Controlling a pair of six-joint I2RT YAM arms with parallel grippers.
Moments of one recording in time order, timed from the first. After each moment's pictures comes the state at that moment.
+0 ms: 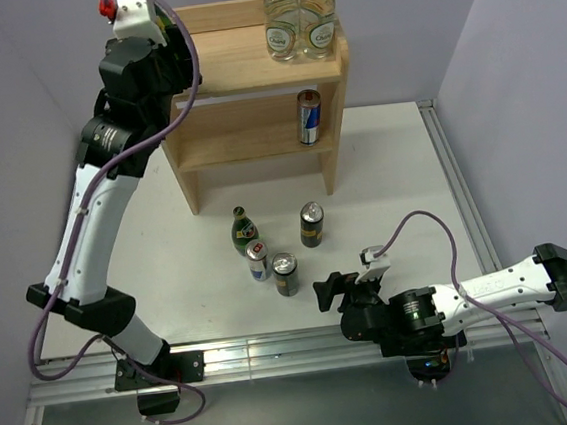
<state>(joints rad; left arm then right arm) -0.54 1.62 2.23 -0.62 -0.53 -0.20 1.61 0.75 0.34 -0.45 1.08 1.24</state>
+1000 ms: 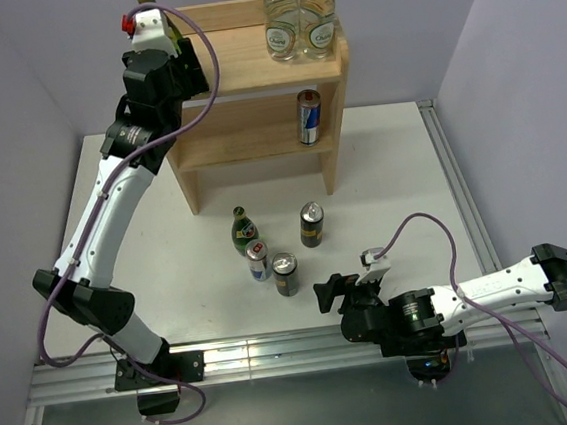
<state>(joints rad) -0.45 1.64 1.98 -0.40 -0.47 -0.20 1.61 0.75 0.30 -0.42 1.08 1.26</state>
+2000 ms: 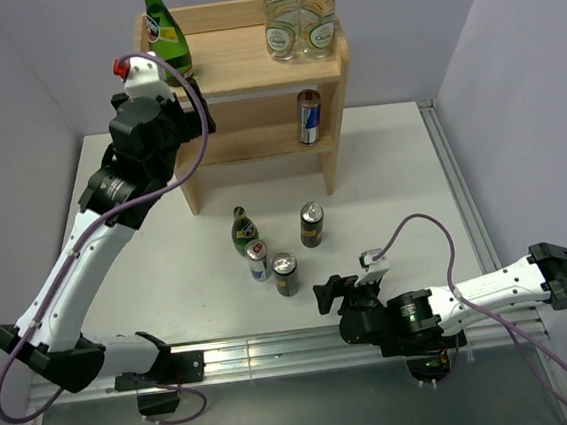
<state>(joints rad) -0.57 1.35 1.70 -0.44 -0.52 -0.23 1.62 0.77 0.30 -0.42 1.08 1.28</state>
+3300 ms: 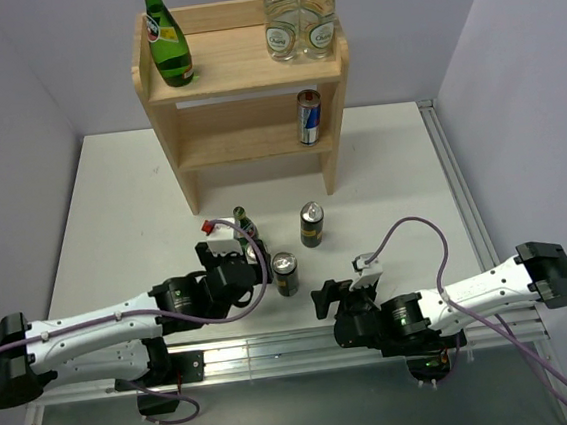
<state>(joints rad) -1.24 1.00 0.71 -0.35 -0.81 -0.82 1.63 0.87 0.29 -0.37 1.05 1.30</state>
